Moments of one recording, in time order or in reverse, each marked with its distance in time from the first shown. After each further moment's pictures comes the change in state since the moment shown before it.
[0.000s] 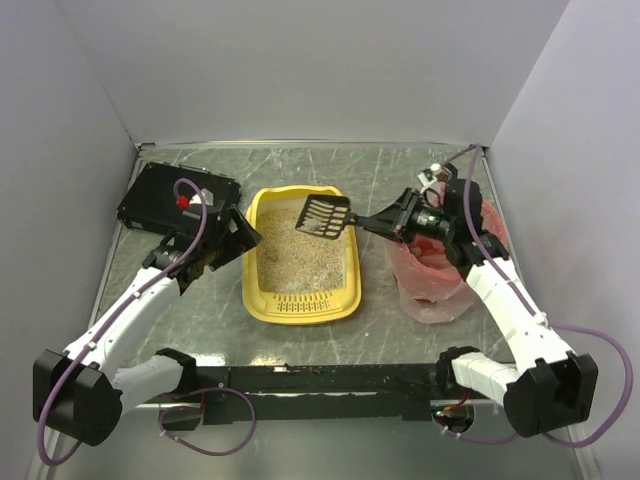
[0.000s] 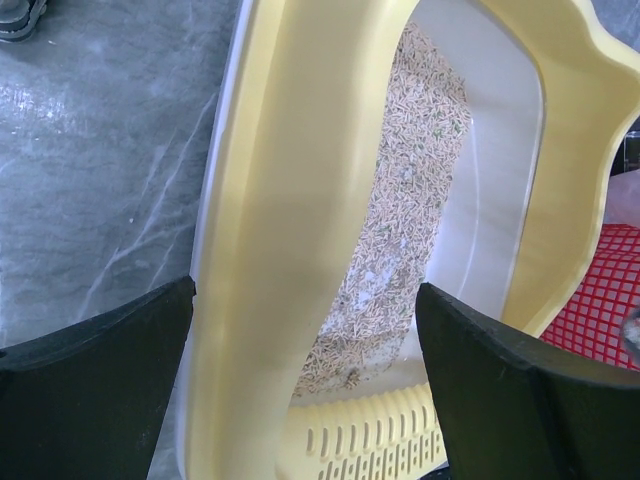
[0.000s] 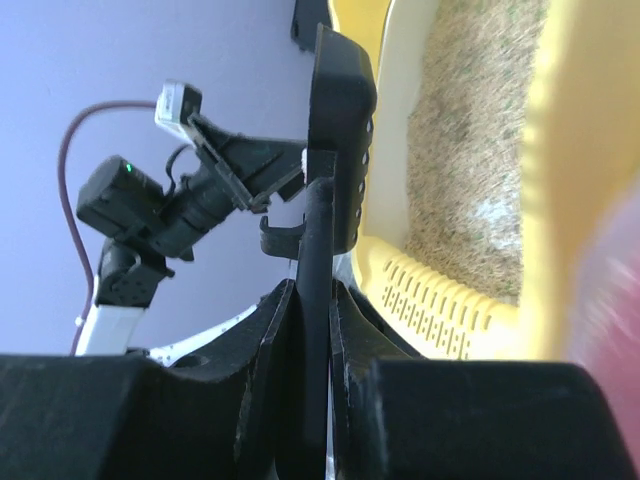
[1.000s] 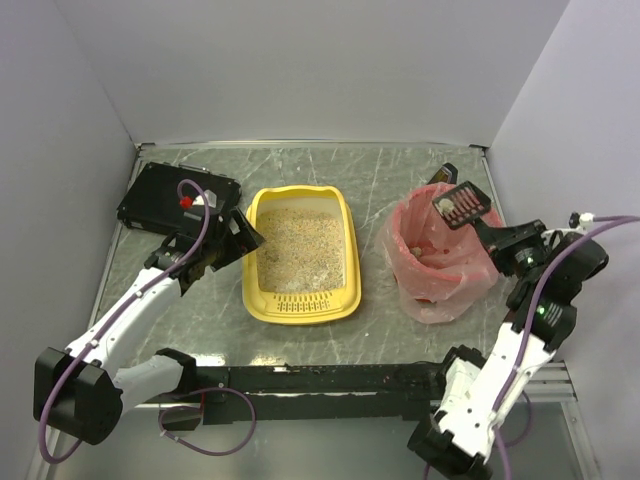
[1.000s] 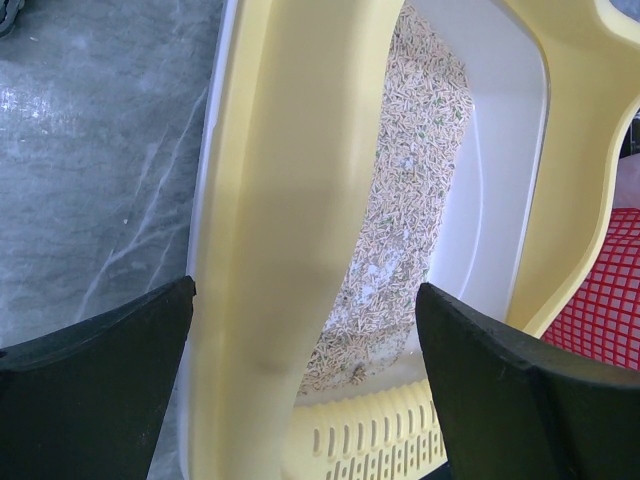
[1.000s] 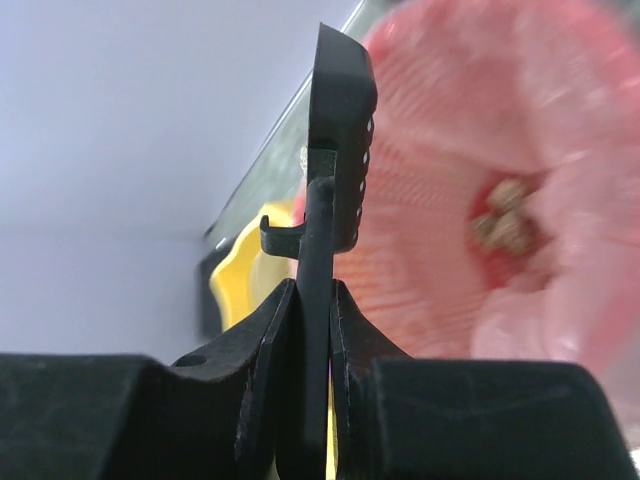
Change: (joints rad) left arm 0.000 0.006 -0.021 0.031 0.031 0.030; right arm -0.881 -0.392 0.139 -0.579 0.043 -0.240
